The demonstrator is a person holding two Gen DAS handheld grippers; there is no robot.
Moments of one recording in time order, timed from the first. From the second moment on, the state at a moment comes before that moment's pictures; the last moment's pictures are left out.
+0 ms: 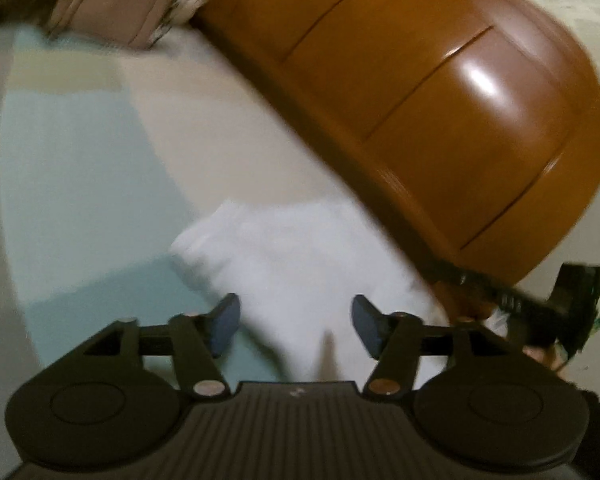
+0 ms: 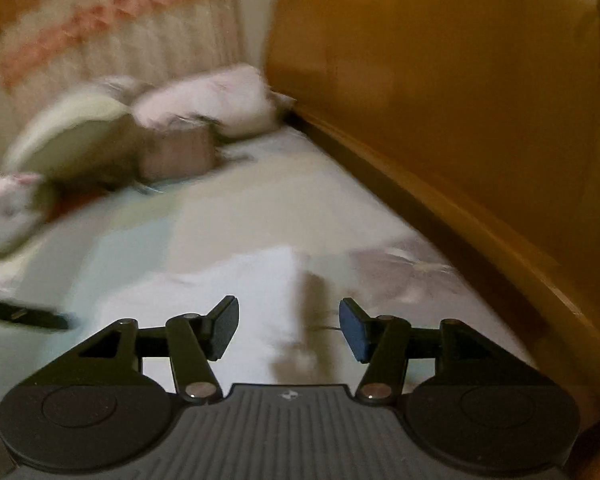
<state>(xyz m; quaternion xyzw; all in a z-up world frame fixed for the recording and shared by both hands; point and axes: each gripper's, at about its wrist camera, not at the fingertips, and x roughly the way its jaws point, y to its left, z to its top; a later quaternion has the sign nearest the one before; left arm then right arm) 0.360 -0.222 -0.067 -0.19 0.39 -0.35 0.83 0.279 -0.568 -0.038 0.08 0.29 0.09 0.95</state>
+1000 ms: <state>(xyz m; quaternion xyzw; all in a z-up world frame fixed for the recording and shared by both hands) 0.447 -0.212 -0.101 -0.31 0.40 -0.32 0.80 0.211 -0.493 -0.063 0.03 0.30 0.11 0.95</state>
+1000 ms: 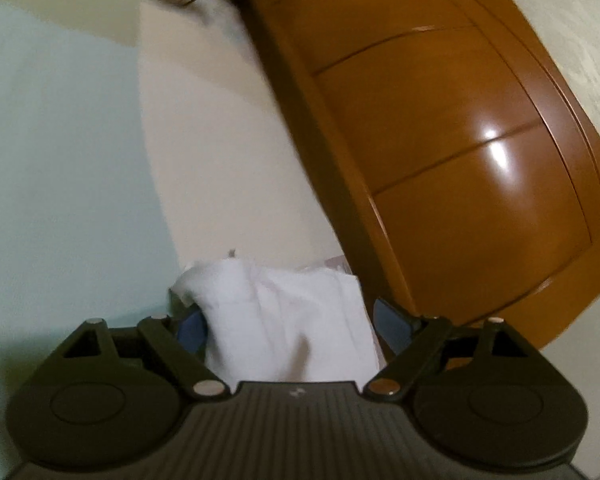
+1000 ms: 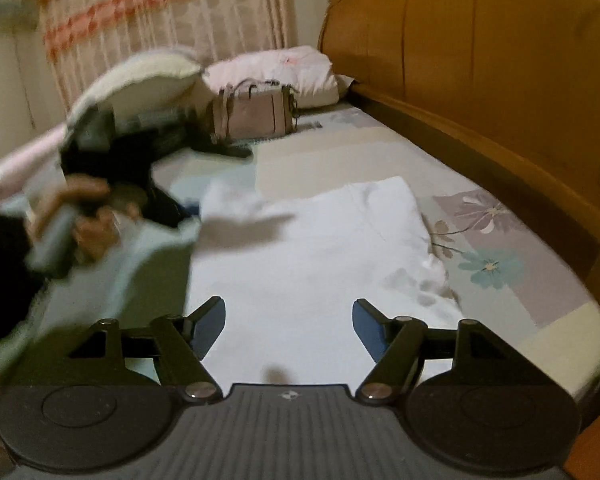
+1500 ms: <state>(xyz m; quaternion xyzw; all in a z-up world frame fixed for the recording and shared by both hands) 0.373 -0.306 -0.093 0.01 0.35 -0.44 0.83 0.199 -0.503 -0.092 -0.02 0.33 0.03 0.94</state>
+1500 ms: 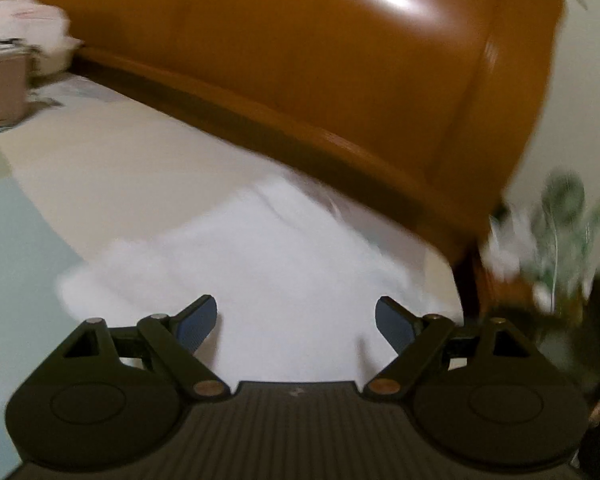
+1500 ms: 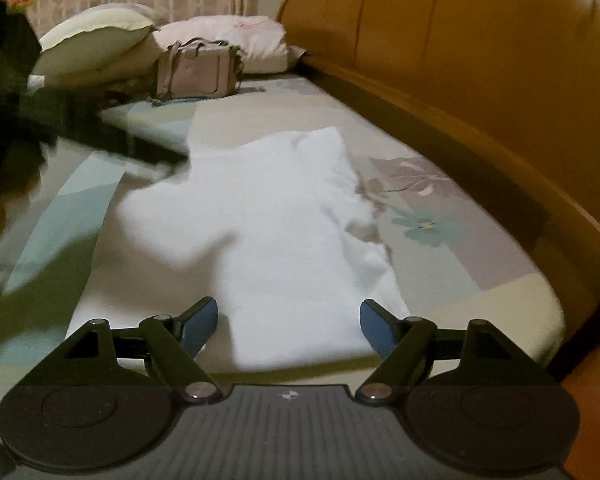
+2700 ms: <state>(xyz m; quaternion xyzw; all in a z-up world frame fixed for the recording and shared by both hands) 0.281 -0.178 -0.067 0.12 0.29 -0.29 0.90 0.407 -0.498 -0.088 0.00 0.37 0.04 0.93</state>
